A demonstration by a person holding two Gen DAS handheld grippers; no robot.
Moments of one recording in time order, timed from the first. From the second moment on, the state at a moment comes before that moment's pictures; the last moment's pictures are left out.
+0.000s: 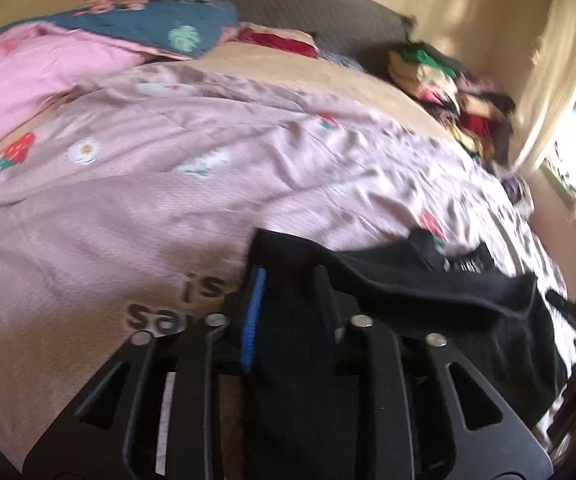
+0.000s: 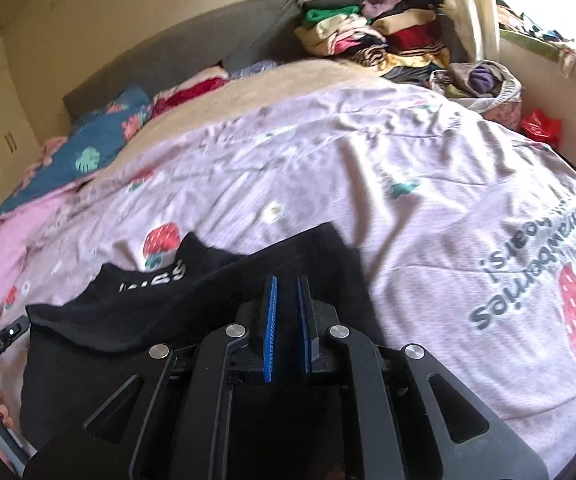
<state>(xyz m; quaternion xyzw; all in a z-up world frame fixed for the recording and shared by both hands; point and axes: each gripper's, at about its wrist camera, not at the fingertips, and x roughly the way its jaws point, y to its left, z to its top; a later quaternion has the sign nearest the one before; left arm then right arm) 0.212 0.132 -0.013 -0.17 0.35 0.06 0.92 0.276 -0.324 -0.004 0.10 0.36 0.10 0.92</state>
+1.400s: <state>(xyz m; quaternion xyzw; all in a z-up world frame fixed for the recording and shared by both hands) 0.231 0.135 -0.033 -0.15 0.34 0.08 0.93 0.314 -0.344 -0.026 0.07 0.35 0.05 0.93</state>
